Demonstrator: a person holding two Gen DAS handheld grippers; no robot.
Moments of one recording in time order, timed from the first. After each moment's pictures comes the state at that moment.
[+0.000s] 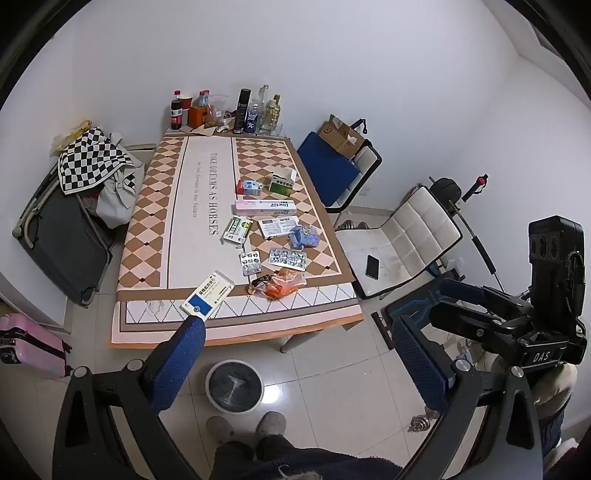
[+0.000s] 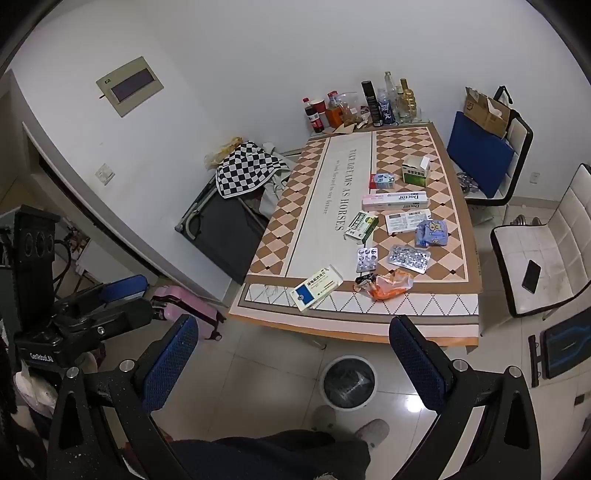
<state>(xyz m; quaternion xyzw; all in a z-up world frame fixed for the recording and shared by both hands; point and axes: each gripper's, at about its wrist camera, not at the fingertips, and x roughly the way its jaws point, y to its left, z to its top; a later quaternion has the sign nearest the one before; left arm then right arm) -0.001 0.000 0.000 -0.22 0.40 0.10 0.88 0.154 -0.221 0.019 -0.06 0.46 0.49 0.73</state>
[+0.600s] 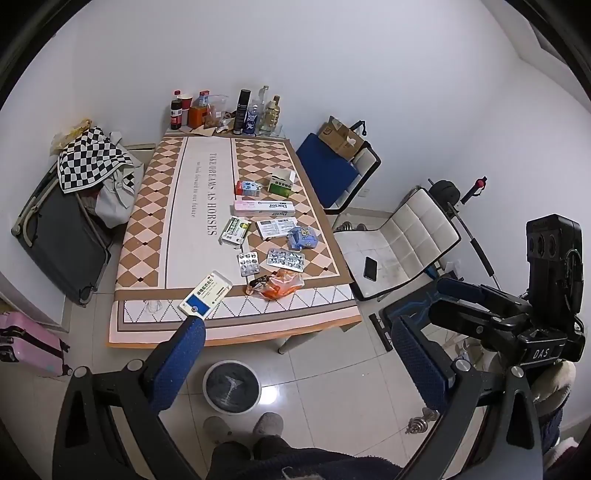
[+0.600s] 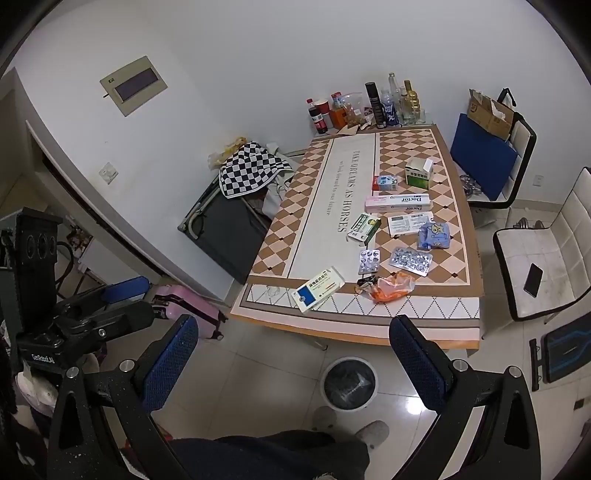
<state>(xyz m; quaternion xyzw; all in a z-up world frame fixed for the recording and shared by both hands) 0.000 -0.001 -0.001 -0.23 0.40 0.10 0.88 0.154 -0.213 0.019 -0.06 0.46 0.50 0.73</state>
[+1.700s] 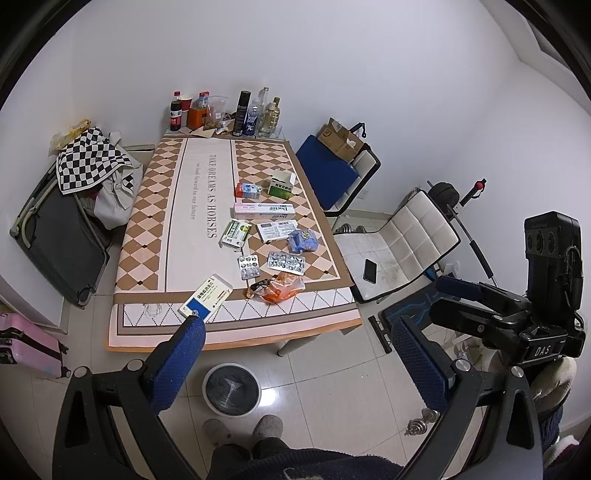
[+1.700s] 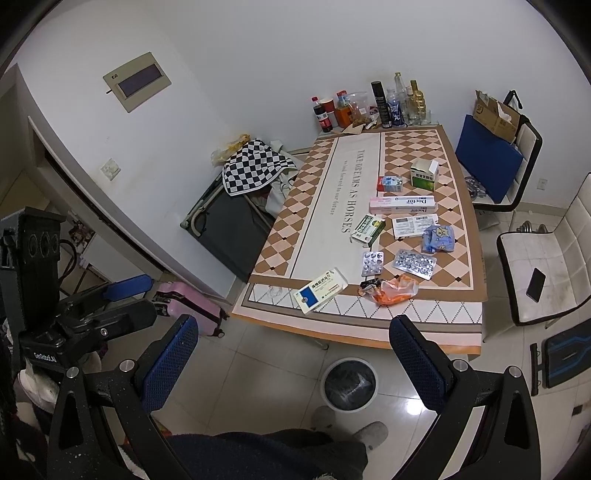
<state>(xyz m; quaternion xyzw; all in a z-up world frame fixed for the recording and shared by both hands) 0.008 -0.004 0.003 -0.23 0.40 0.10 0.88 0.151 -0.205 0.021 -0.06 0.46 0.50 0.73</state>
